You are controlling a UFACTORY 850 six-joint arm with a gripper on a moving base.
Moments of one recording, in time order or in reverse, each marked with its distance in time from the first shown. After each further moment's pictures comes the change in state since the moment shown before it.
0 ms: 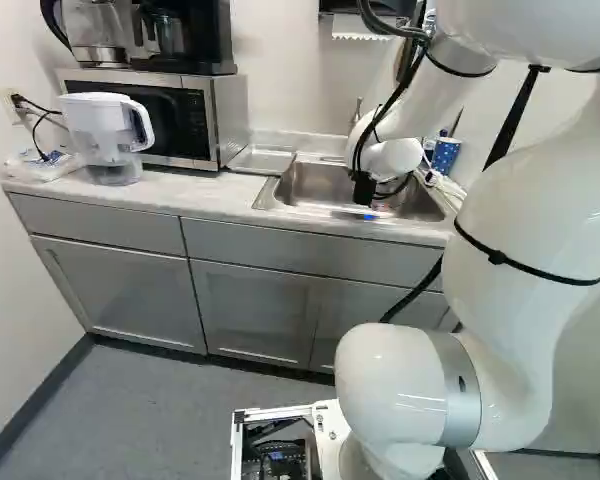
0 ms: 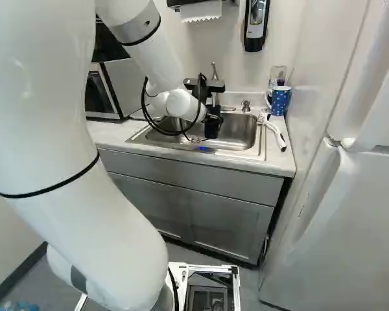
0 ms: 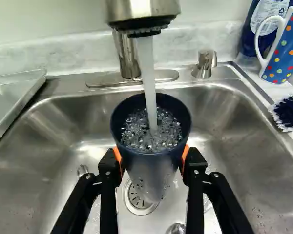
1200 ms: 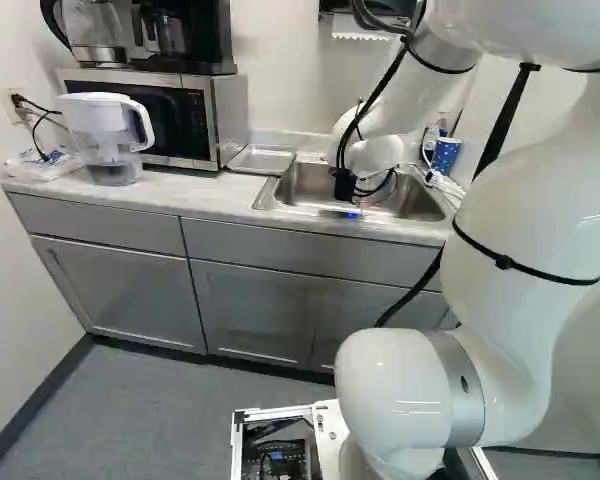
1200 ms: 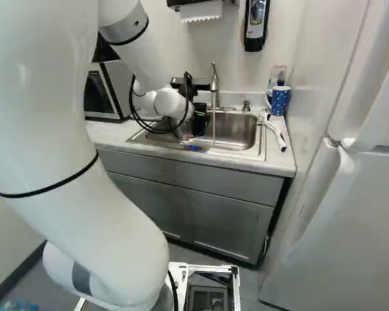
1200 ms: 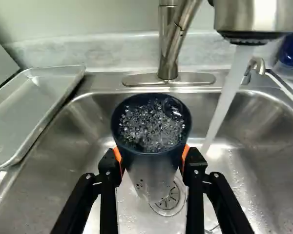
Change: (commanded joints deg) arm 7.1 0.3 -0.8 0.0 0.0 0.0
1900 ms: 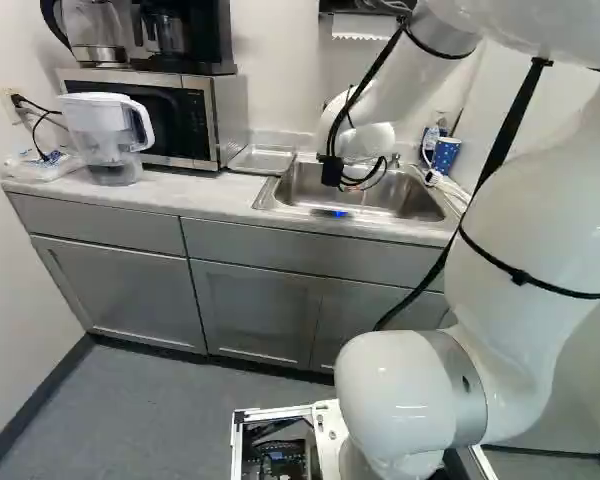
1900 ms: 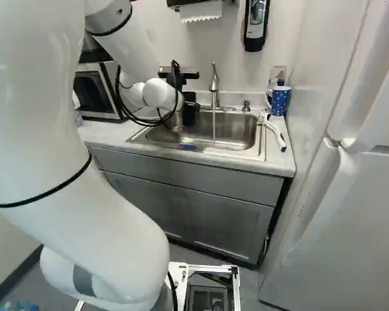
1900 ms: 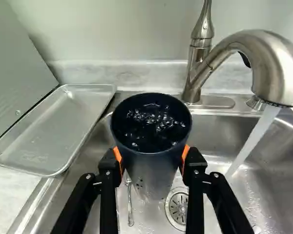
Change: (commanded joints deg) arm 3.9 3.0 -1.5 0.0 0.0 0.0
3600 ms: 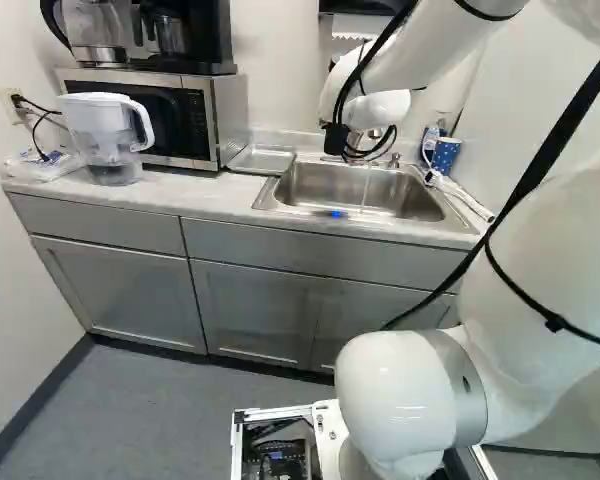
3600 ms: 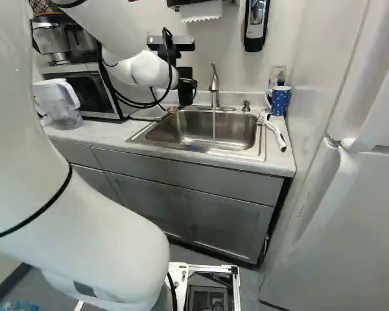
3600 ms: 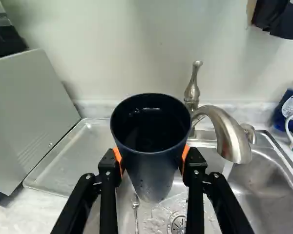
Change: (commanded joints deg) arm 0.2 7.4 -3.0 0.0 -2.8 0.0
